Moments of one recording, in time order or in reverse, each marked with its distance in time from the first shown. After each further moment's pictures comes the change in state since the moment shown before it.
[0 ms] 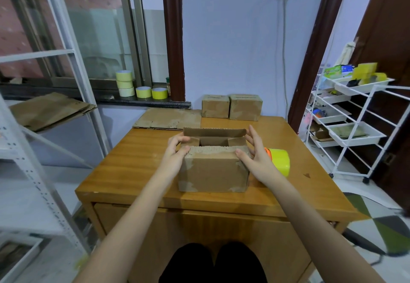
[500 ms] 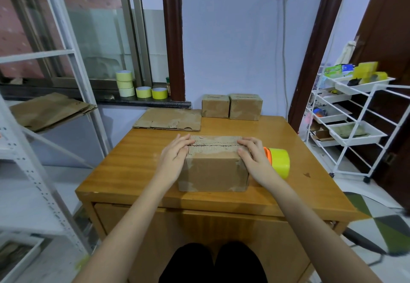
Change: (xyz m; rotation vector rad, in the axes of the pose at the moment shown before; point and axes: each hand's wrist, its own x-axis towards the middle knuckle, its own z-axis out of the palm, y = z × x) left_hand 0.004 -0.018 -0.004 0.344 -0.006 0.213; right_hand 0.003 0.010 0.004 -0.135 0.045 0.020
